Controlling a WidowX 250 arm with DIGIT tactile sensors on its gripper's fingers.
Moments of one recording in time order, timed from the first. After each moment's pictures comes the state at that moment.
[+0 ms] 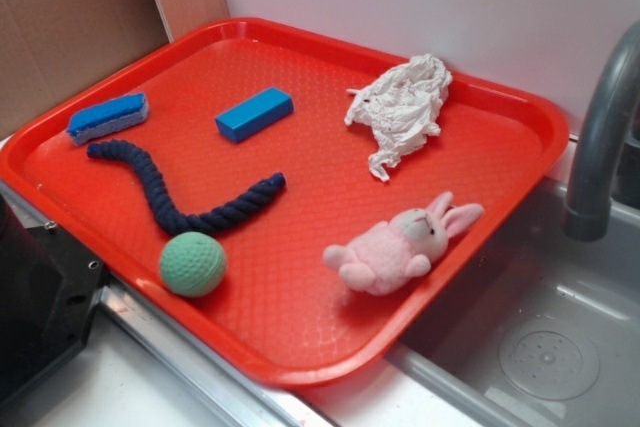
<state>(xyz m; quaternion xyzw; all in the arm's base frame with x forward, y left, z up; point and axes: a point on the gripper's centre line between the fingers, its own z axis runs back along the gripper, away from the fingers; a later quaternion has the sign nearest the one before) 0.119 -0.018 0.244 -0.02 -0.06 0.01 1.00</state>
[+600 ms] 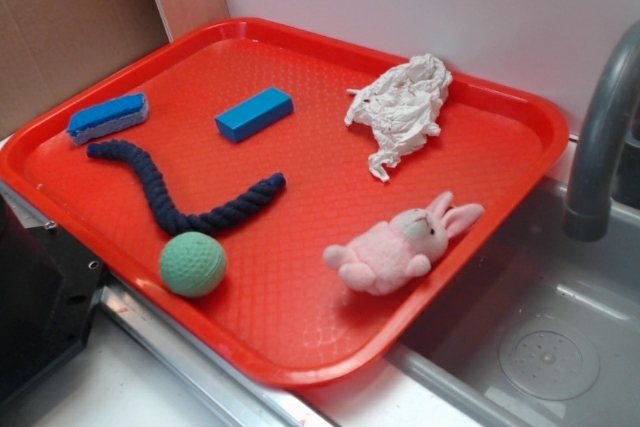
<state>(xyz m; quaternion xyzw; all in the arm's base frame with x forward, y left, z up) 0.143 -0.009 0.215 0.01 -0.07 -0.03 1.00</state>
